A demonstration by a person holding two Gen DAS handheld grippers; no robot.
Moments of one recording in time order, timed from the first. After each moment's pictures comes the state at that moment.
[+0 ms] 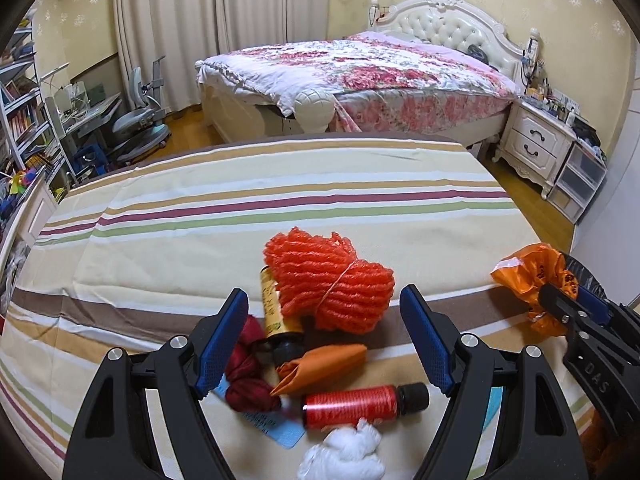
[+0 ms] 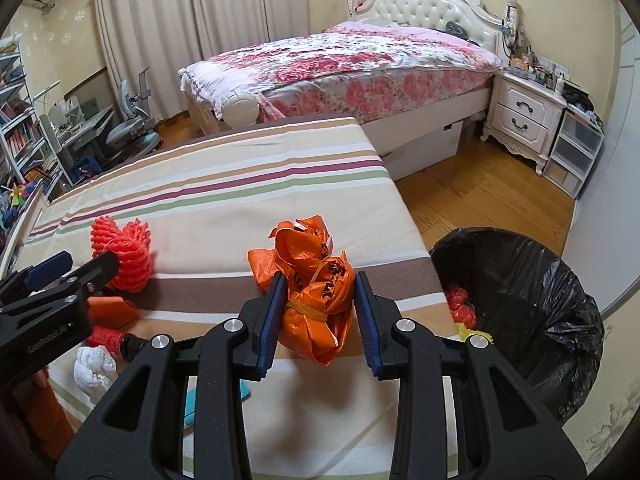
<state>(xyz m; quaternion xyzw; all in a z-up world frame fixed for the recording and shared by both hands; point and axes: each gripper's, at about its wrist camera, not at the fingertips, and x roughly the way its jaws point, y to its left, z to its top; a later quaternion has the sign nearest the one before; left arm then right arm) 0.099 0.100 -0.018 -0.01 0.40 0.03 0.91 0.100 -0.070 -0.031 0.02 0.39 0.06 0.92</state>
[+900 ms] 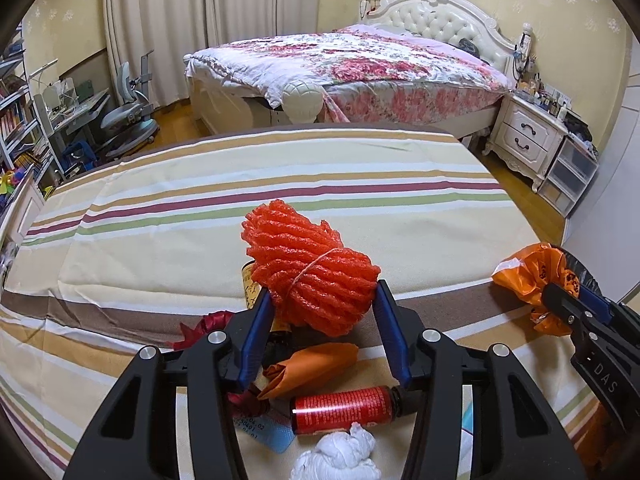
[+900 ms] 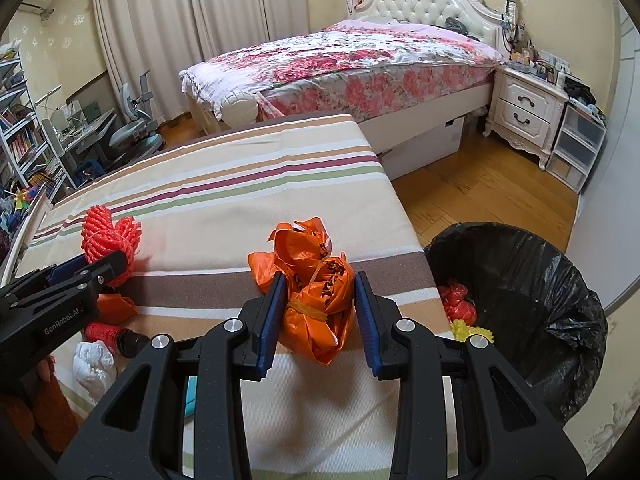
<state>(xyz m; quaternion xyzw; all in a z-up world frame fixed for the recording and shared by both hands) 0.090 0.099 -0.020 -0.01 0.41 0.00 0.91 0.089 -0.081 -0.033 0.03 0.39 0.06 0.92</state>
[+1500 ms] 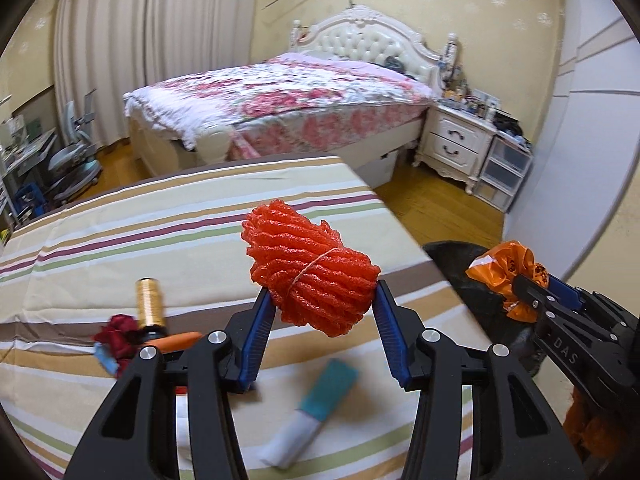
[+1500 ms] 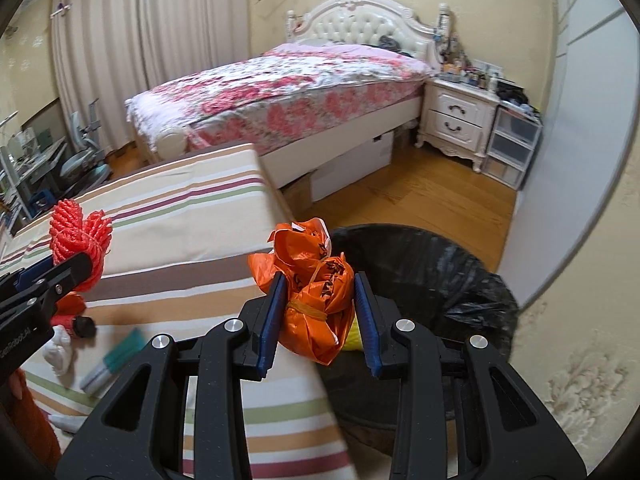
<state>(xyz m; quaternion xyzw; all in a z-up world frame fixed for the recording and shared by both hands) 0.062 0.011 0.007 0.00 0.36 -0.12 0.93 0.041 -0.170 -0.010 0.03 0.35 -0.06 0.93</state>
